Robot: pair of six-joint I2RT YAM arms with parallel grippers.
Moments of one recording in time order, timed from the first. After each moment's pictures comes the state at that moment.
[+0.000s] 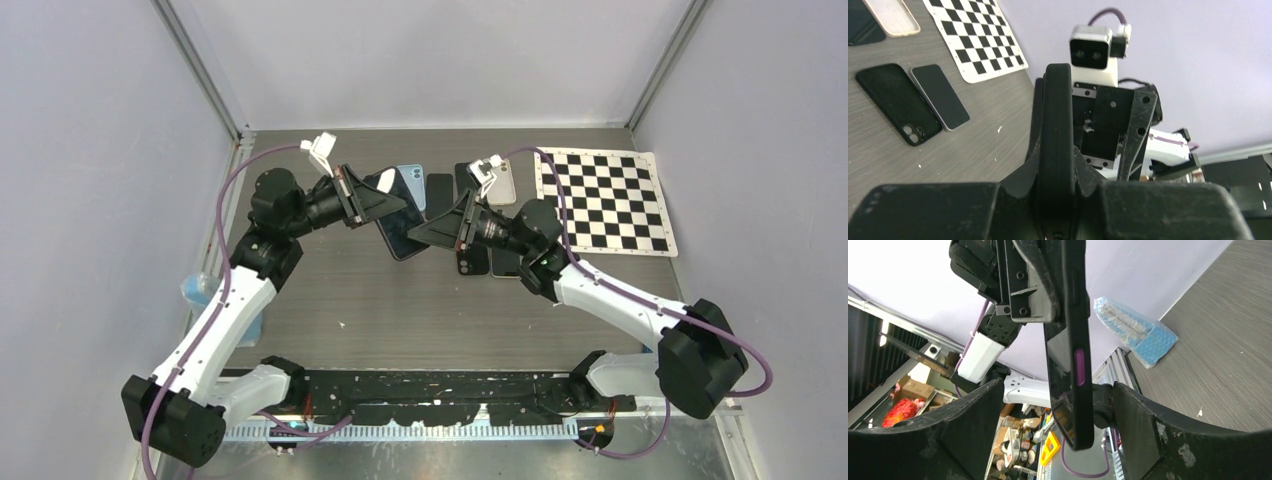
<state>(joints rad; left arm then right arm) -0.35 1.04 1.00 0.01 0.73 -0.96 0.68 1.28 0.79 0.73 -0.66 1.17</state>
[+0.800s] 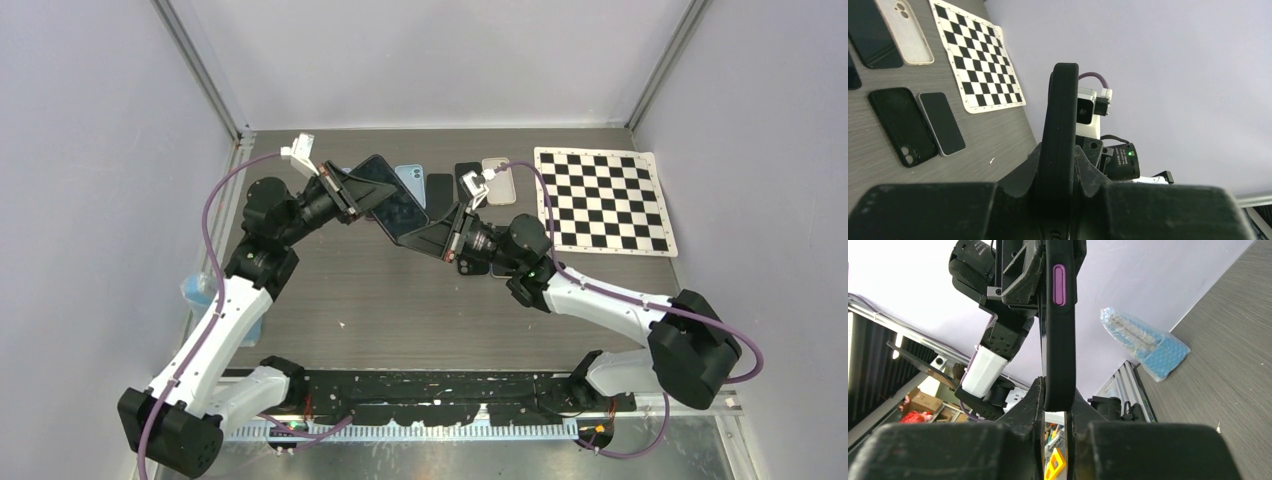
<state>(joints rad) -0.35 0.98 0.94 0.07 0.51 -1.10 0.79 1.30 0.71 0.87 -0.48 1.18</state>
